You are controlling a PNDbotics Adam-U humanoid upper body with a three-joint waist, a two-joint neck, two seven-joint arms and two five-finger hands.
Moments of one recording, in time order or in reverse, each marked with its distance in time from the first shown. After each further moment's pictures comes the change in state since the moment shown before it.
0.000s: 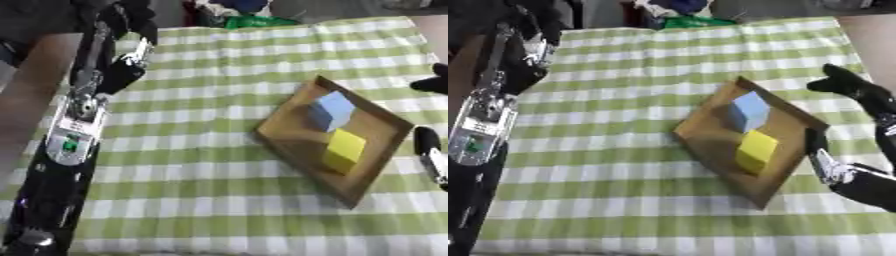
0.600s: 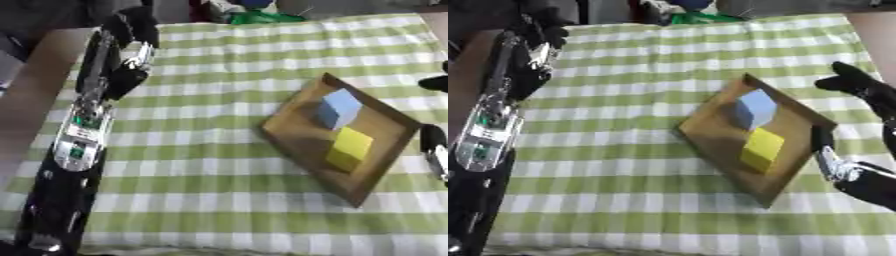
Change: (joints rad) left arm 0.026 -0.022 0.009 -0.015 0.004 0.021 0.001; right arm 0.001 0.005 0.000 0.000 0.008 0.009 -0.007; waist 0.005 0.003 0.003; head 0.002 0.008
